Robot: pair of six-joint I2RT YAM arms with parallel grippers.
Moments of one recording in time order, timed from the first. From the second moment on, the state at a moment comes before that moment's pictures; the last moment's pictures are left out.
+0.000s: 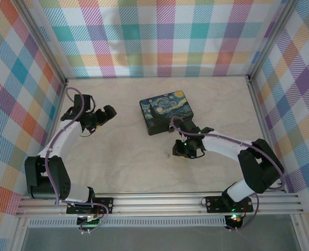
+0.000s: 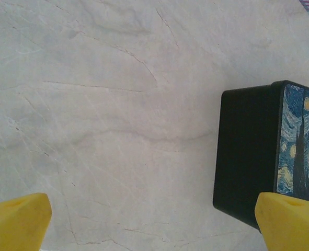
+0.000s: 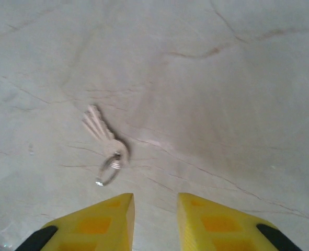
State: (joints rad) left arm -0.02 1.41 1.04 -0.57 0.25 -0.61; right arm 0.64 1.53 0.85 -0.54 -0.27 0.68
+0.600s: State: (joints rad) left arm -0.02 1.27 1.05 -0.61 0.03 -0.61; right arm 0.70 1.73 0.97 -0.51 -0.26 0.62
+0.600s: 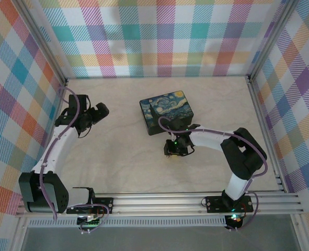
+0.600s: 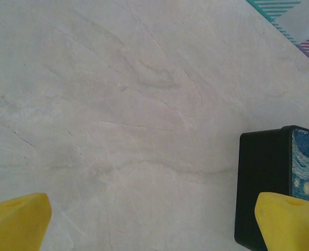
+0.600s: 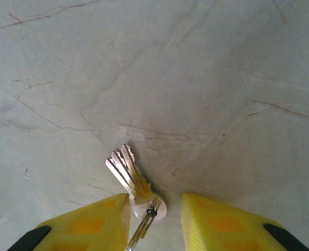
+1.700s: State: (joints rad) left arm -0.27 1.20 0.99 -0.69 -0.06 -0.59; right arm 0.74 1.71 0.93 -0.46 -0.20 0.69
